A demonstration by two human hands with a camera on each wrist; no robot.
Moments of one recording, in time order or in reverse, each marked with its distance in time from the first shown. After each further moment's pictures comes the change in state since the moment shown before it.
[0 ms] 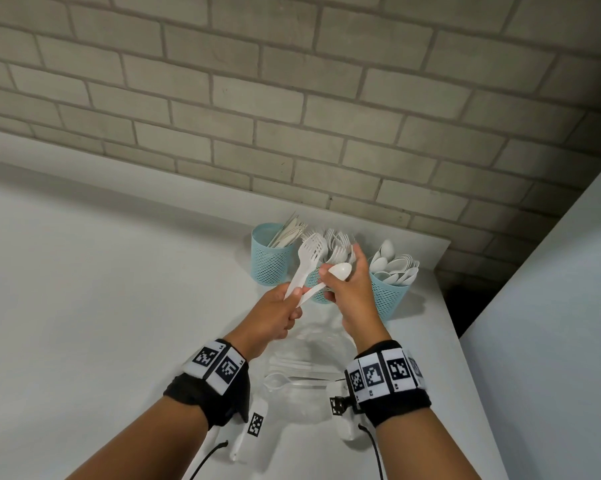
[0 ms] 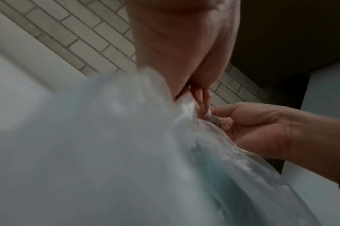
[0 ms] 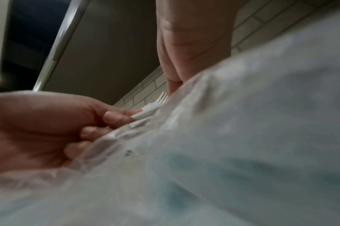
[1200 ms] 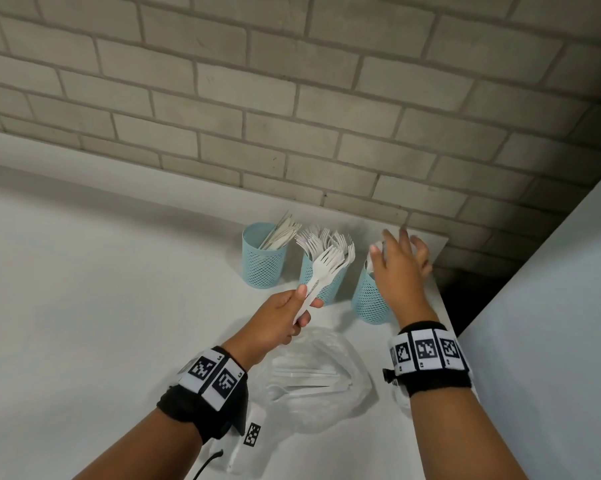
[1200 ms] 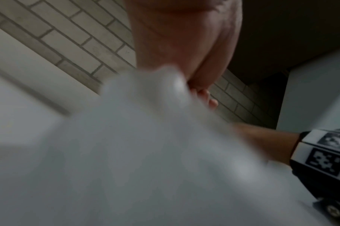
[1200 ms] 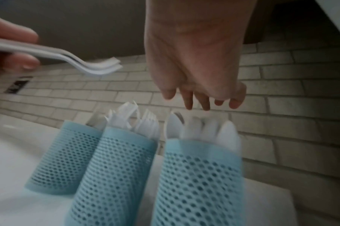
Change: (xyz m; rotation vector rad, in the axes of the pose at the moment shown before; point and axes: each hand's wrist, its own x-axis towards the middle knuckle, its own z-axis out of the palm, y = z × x) left_hand 0.014 0.002 0.004 0.080 -0.072 0.019; right_hand 0.050 -0.025 -0.067 -1.222 0.204 -0.285
